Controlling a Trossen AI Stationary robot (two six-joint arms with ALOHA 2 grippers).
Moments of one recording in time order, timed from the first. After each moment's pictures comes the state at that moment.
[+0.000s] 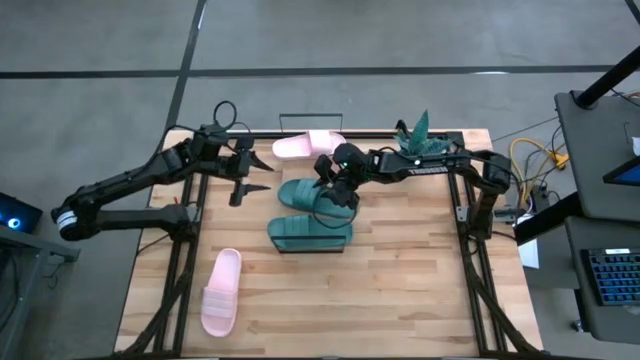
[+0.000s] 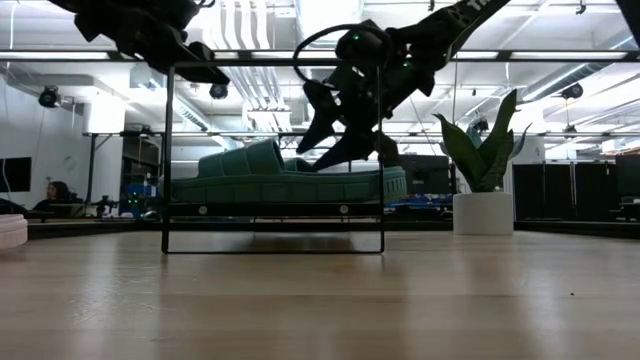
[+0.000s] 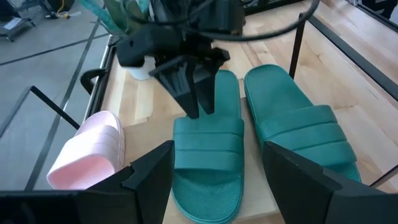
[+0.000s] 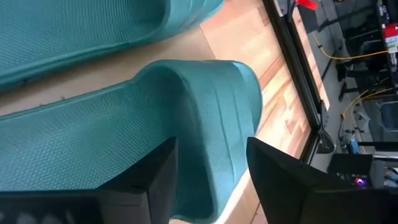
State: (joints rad) left arm 0.55 0.88 0.79 -0.44 0.47 0.55; right arm -0.27 1.81 1.21 -0.11 -0.26 -1.28
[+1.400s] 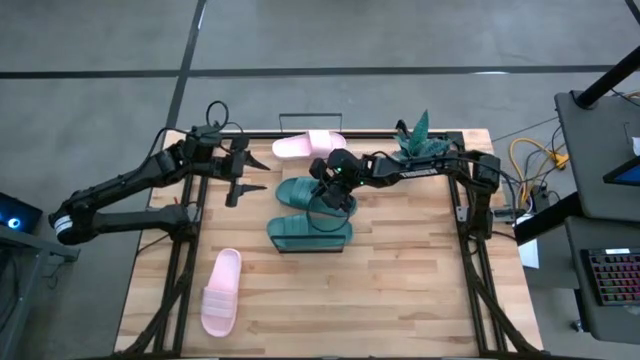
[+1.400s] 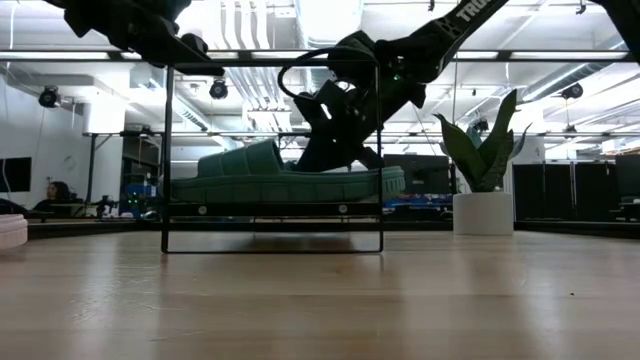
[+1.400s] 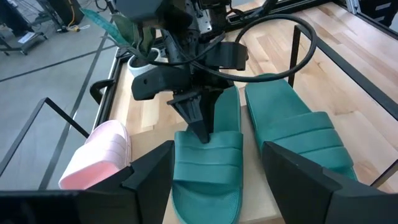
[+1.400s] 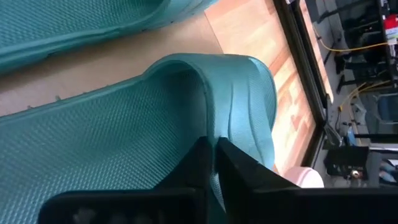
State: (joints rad) left arm 0.55 0.82 0.78 -0.44 0.47 0.55; right arm -0.27 1.90 1.23 -0.04 -0.20 -1.28
